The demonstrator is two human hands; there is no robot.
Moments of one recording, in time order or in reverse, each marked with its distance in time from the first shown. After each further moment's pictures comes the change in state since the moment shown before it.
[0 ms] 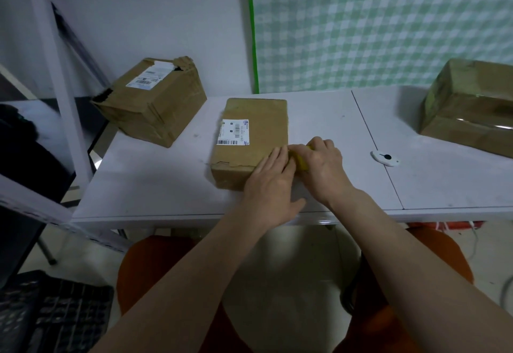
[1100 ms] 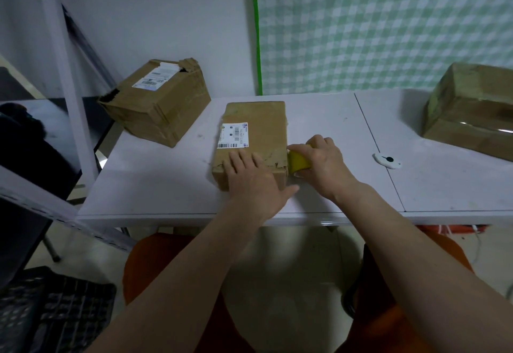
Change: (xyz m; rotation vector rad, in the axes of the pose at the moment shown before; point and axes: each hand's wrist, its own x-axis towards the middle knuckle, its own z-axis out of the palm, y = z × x) left_hand 0.002 -0.008 -0.012 0.148 -0.151 -0.450; right_hand 0.010 0.007 -0.008 -0.006 -0.107 -0.051
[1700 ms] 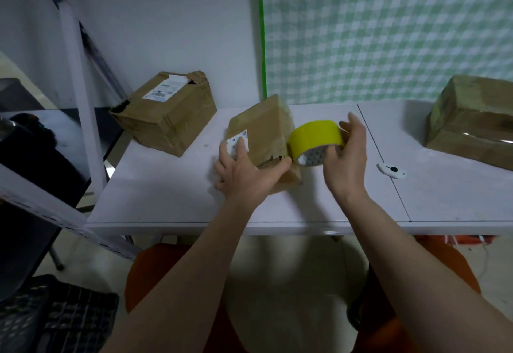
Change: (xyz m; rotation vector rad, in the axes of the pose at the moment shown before) left_hand 0.018 -0.018 -0.015 -0.708 0.192 -0.266; right_hand -0.005 -0.022 -0.022 0.828 0.577 0.347
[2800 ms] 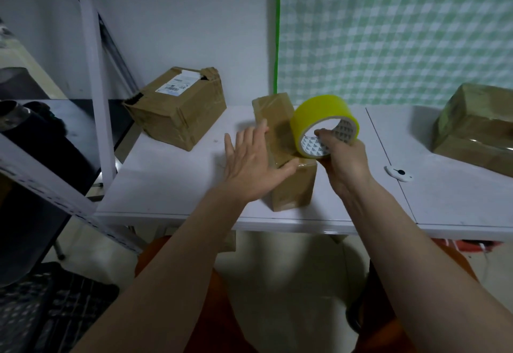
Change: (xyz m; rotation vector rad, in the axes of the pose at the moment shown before) left_hand 0.006 -0.013 -0.032 0.215 0.047 0.573; right_hand -0.001 -0.036 0.013 0.586 -0.120 0.494
